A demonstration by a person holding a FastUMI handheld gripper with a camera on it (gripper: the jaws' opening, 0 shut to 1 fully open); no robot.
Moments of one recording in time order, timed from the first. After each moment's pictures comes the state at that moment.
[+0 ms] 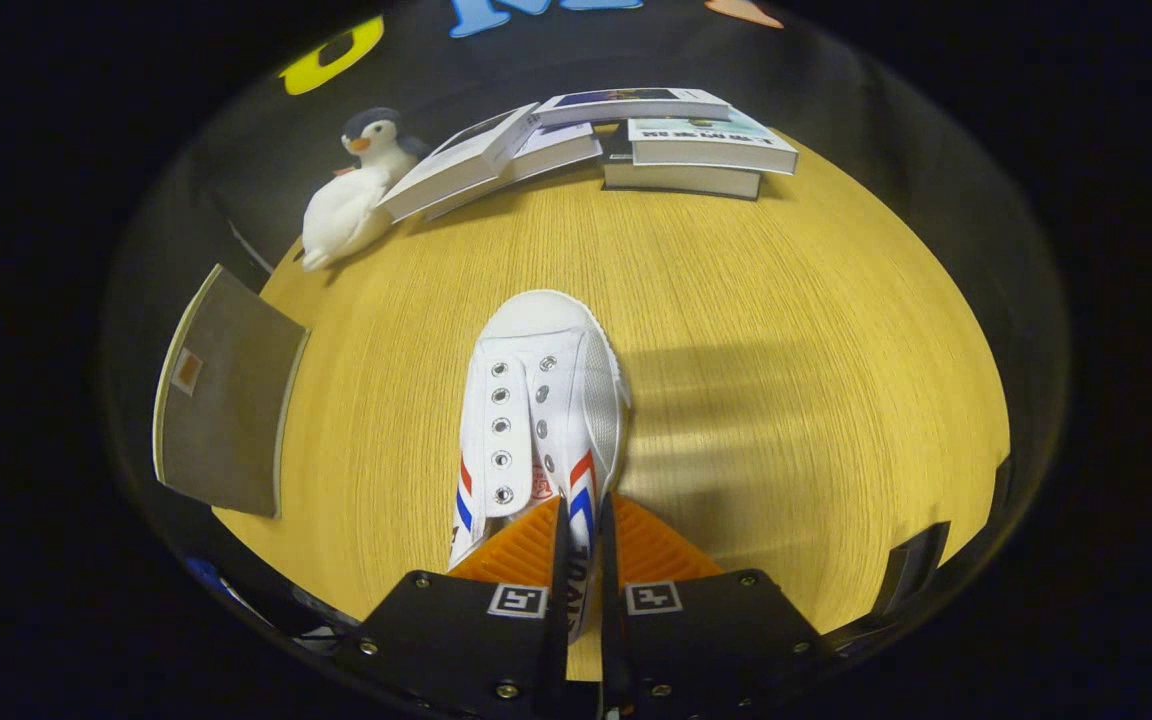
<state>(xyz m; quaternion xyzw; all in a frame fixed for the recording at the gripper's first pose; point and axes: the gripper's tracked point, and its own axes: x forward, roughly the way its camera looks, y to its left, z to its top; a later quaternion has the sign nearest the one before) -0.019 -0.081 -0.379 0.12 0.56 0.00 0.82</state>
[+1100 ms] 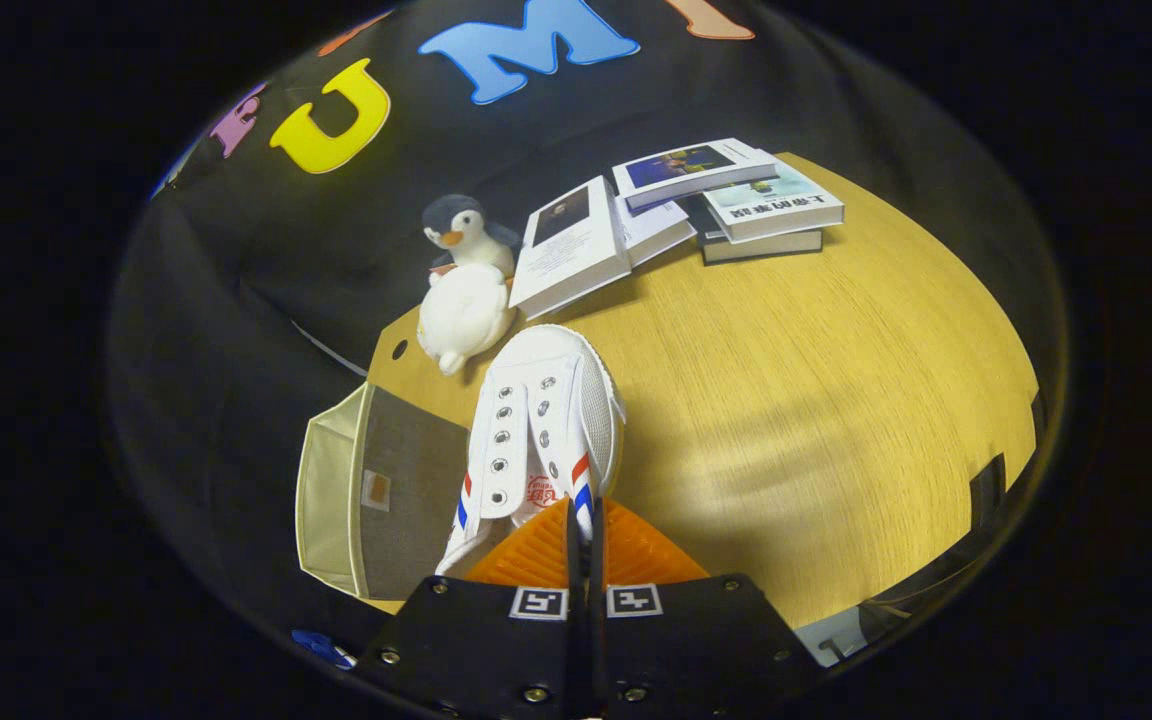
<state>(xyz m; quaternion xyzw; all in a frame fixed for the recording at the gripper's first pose) 0.025 0.060 -0.244 0.23 0.49 0.05 0.84</state>
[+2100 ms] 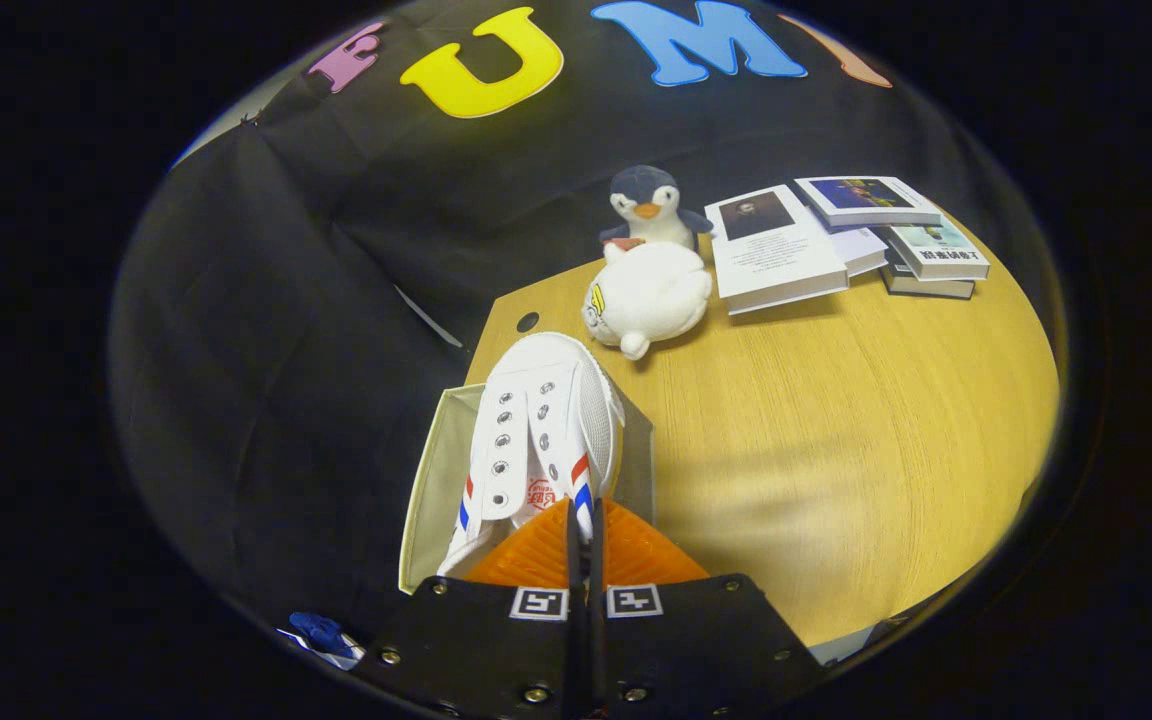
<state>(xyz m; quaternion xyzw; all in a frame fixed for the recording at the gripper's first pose) 0.050 0.254 -0.201 0.20 0.48 0.15 0.84</state>
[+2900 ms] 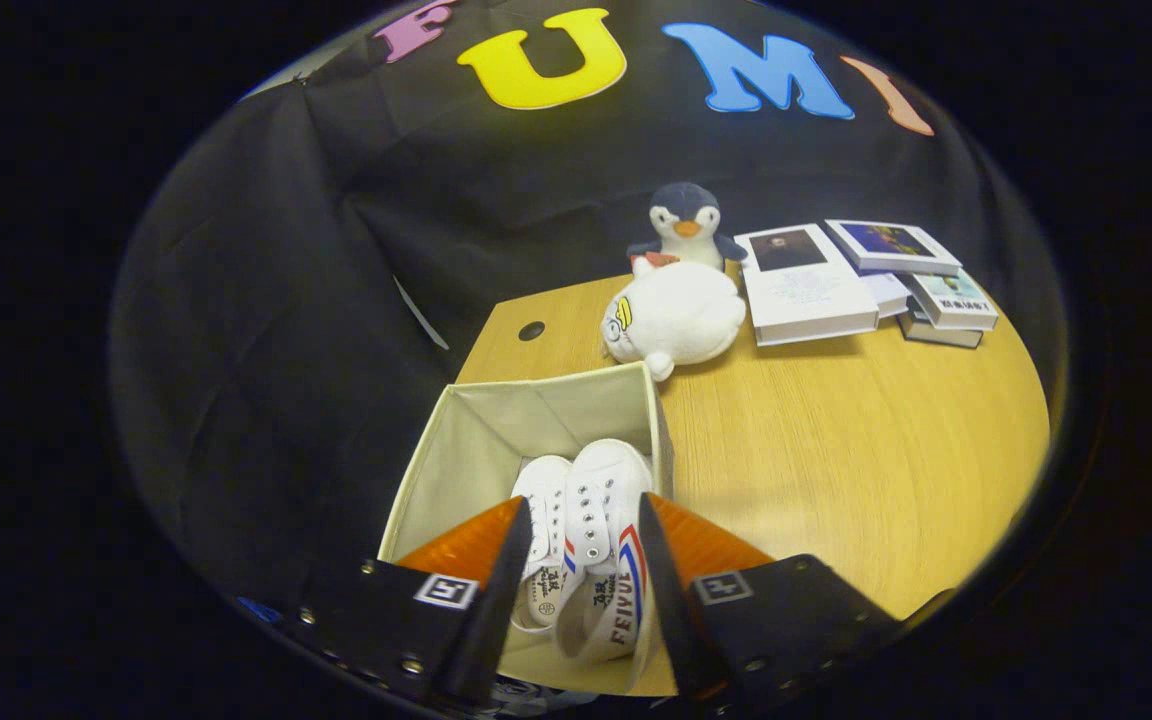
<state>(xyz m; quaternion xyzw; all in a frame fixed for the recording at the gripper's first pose) 0.074 0.286 -0.206 0.11 0.42 0.14 0.89</state>
